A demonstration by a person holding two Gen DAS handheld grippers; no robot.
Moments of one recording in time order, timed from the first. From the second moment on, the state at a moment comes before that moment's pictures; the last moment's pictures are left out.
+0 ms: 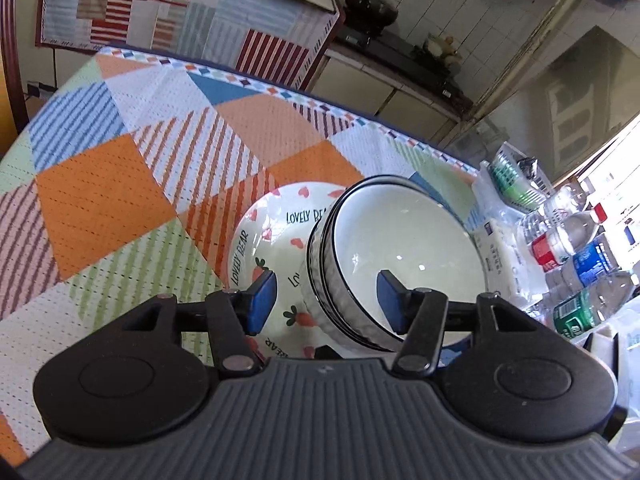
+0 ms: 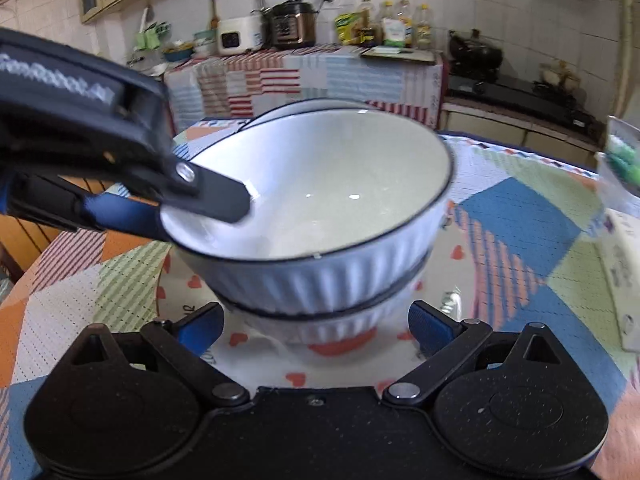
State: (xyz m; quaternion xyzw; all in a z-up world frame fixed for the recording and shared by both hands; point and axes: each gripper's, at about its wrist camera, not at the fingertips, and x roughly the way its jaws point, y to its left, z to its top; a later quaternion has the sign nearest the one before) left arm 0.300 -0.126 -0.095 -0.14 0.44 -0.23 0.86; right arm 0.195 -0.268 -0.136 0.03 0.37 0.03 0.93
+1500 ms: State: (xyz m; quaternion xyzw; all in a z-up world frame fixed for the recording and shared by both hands) left arm 0.117 -0.067 0.011 0.00 0.37 -0.20 0.91; right arm 0.052 -0.262 0.013 0.01 0.35 -0.02 0.94
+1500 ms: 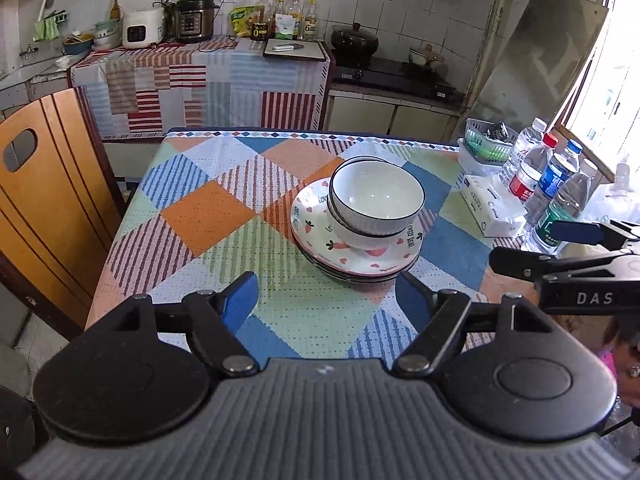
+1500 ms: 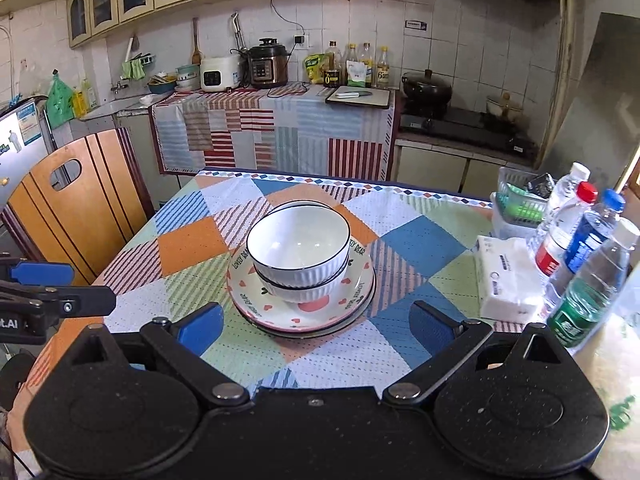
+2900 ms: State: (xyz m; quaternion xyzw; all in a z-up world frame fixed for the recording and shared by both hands) left arm 0.073 -0.060 -0.006 0.03 0.35 -0.12 0.93; right arm 0.003 -0.241 0.007 0.00 0.31 -0.06 0.95
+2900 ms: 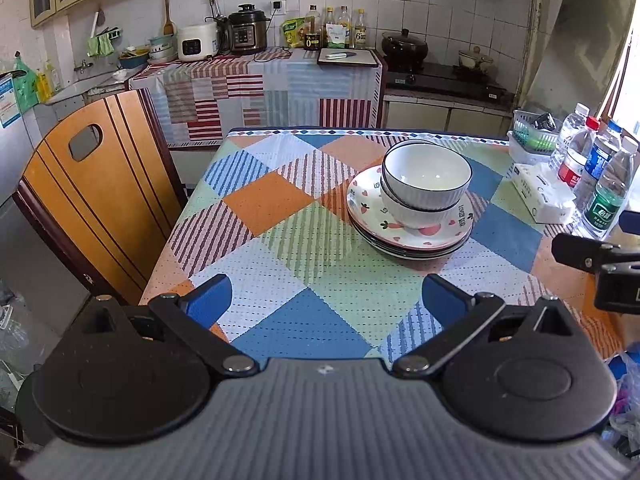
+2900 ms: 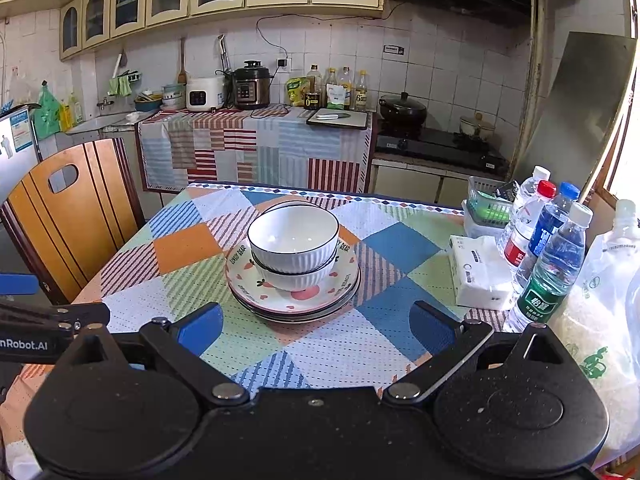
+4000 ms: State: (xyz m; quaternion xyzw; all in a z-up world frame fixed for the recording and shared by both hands) left arm 0.069 -0.069 -0.014 0.05 0.36 -0.12 0.93; right arm 0.003 -0.244 0.000 0.00 0.33 -0.08 0.94
